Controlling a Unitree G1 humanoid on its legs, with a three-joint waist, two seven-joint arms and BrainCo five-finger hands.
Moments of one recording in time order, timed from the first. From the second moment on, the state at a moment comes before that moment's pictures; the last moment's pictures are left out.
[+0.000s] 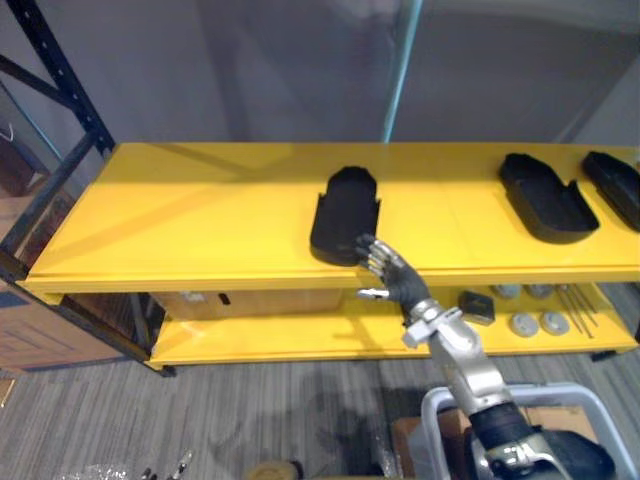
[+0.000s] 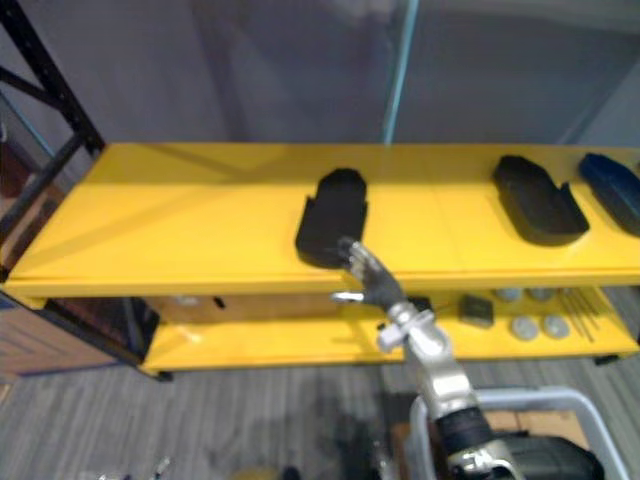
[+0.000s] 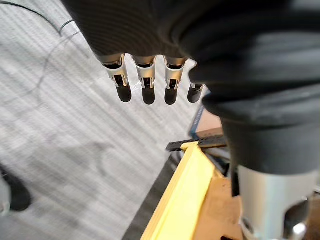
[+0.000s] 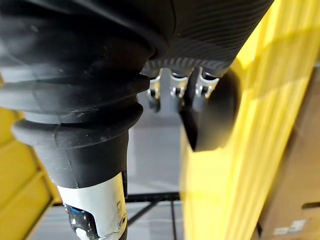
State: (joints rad) left arm 0.39 0.03 0.33 0.69 -0.36 -0.11 0.21; right arm -0.26 -0.25 0.23 0.22 0.34 -0.12 0.31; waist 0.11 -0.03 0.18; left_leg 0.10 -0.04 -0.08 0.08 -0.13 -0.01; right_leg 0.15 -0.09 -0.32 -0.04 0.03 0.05
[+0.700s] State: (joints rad) left arm 0.37 0.03 0.30 0.77 -0.31 -0.11 0.17; right arm -0.31 -0.23 0.30 0.28 0.27 -0.10 0.28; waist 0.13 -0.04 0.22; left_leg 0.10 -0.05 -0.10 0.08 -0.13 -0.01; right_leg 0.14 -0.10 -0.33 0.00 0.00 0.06
